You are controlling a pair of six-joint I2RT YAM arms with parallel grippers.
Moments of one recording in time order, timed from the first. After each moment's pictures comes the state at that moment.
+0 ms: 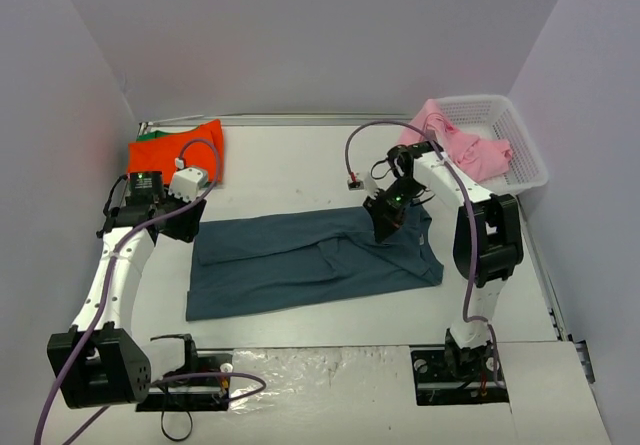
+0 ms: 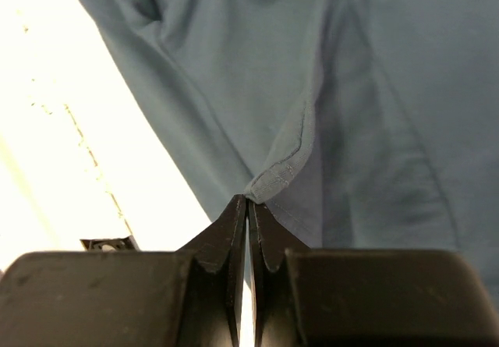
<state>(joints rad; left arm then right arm) 0.09 1.16 1.00 -0.74 0.23 0.43 0.28 1.93 1.51 -1.22 -0.62 -0.82</state>
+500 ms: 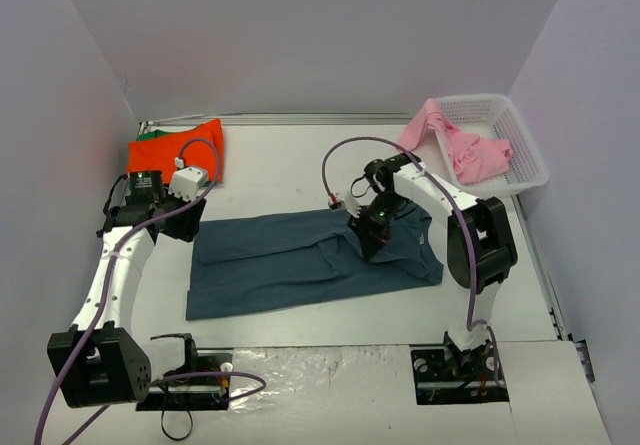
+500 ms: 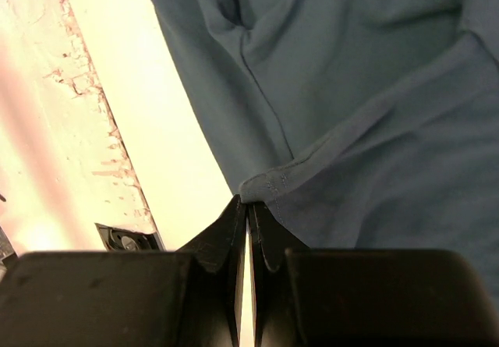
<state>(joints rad) 0.09 1.16 1.00 -0.74 0.23 0.43 0.43 1.89 1.43 -1.23 -0.62 -0.82</state>
